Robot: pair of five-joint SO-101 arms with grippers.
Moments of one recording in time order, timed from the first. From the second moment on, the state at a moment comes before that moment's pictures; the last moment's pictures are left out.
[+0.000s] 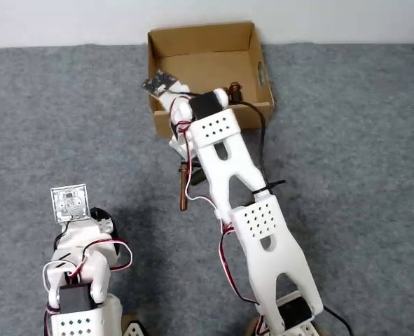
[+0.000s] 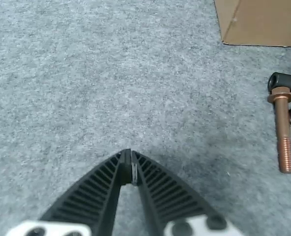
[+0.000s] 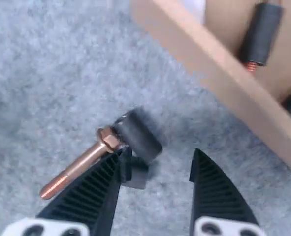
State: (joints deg) left arm -11.7 -100.1 96.7 57.5 9.6; right arm -29.4 63.9 -78.9 100.5 21.1
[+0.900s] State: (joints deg) left arm -11.7 -100.1 96.7 57.5 9.6; right arm -28.6 62.5 -60.1 86.9 22.6
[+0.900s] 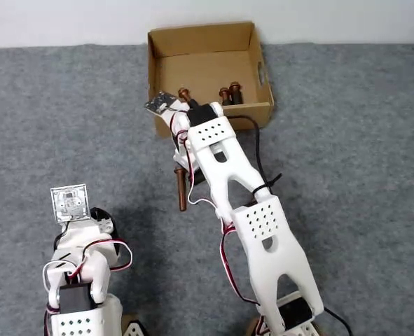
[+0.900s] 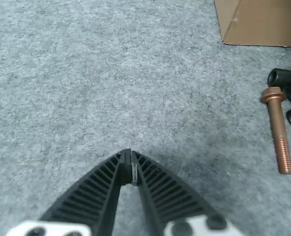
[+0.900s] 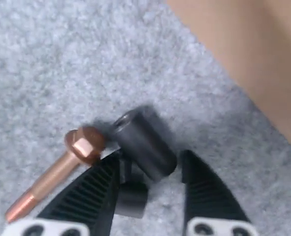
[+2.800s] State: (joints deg) left arm -11.7 -100.1 96.7 57.5 9.6; right arm -32.6 68.9 -70.9 85.7 41.5
